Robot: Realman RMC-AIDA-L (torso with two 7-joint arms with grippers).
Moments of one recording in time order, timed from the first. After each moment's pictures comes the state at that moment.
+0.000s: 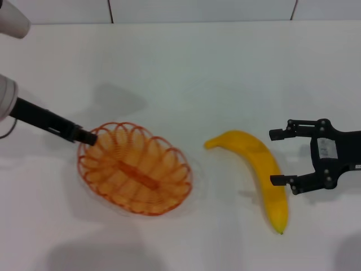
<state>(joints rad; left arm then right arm) -0.79 -2.04 0.76 0.89 2.62 1.61 -2.18 0.54 1.98 -0.45 -0.59 -2.32 -1.80 0.91</state>
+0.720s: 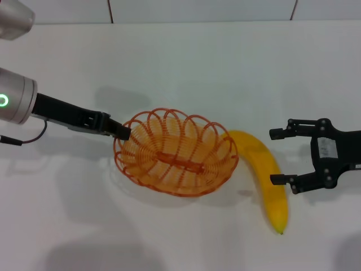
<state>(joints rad) -0.78 -2.03 0.75 0.79 2.42 1.62 -2.31 0.53 1.98 -0.45 -0.59 -2.32 -1.80 0.91</state>
